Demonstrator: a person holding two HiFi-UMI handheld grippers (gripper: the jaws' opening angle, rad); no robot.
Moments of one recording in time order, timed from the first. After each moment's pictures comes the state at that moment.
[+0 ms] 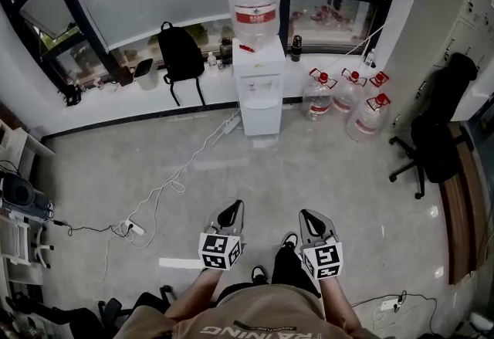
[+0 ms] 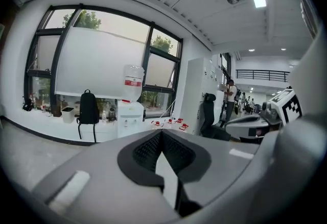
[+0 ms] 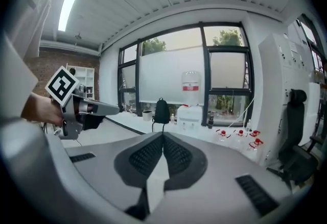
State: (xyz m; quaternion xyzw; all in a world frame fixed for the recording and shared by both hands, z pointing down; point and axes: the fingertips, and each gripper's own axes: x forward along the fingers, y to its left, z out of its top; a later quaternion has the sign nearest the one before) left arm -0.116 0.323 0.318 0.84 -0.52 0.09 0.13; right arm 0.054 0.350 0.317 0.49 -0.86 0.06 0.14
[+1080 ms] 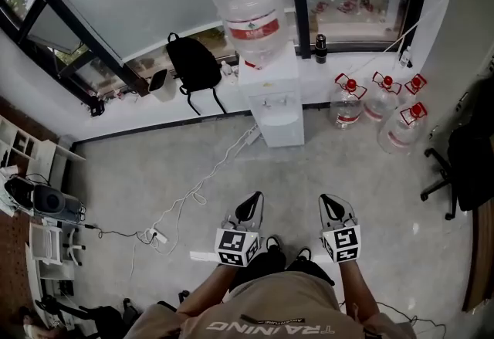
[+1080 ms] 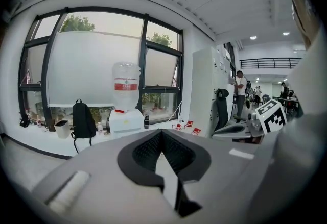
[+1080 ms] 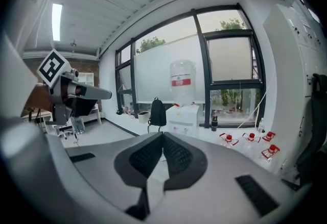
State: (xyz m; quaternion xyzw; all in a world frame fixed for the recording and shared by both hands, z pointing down) left arm -0.018 0.096 0.292 0.82 -0.55 0.11 0.10; right arm 0.145 0.088 0.347 0.44 -0.88 0.09 0.14
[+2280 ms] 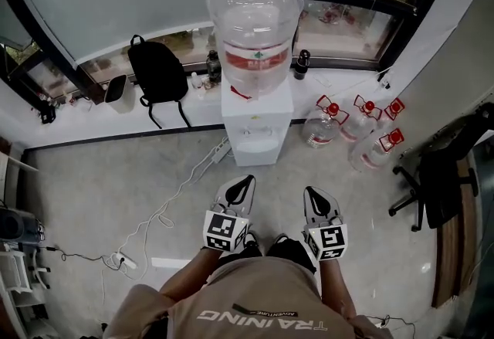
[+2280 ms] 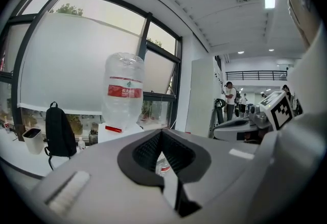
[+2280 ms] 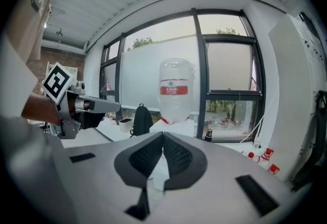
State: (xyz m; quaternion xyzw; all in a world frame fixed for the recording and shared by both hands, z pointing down) left arm -0.093 -0.151 0.287 0.88 -0.47 0.07 0.09; right arm 0.052 -0.128 0.300 0.51 -0.85 0.05 0.13
